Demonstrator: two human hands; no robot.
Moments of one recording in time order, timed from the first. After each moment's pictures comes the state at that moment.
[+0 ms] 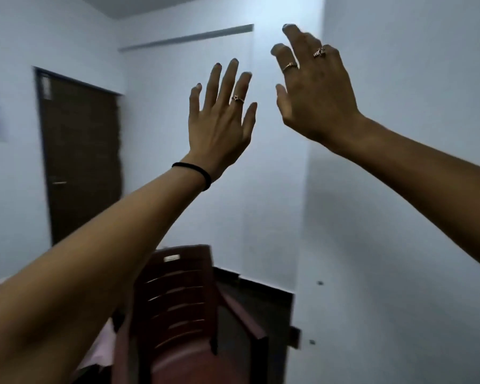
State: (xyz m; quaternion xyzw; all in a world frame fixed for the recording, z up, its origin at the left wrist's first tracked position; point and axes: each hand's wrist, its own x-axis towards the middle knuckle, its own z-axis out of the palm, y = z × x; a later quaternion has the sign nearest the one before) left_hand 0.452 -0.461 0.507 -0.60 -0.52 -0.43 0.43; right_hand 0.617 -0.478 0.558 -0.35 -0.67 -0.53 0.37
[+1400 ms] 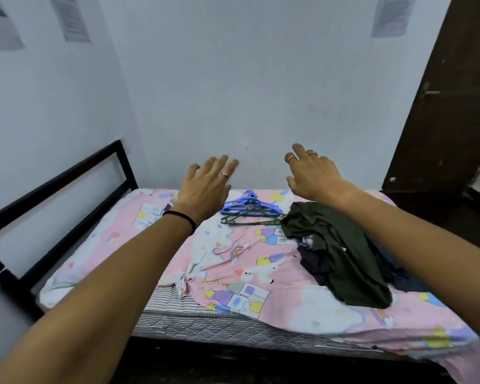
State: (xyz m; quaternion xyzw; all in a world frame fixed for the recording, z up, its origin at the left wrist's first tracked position) left_hand -0.452 -0.695 0.225 -0.29 -0.90 0.08 0.31; right_hand -0.387 -0.463 0.260 -0.01 -0.98 -0.10 0.16
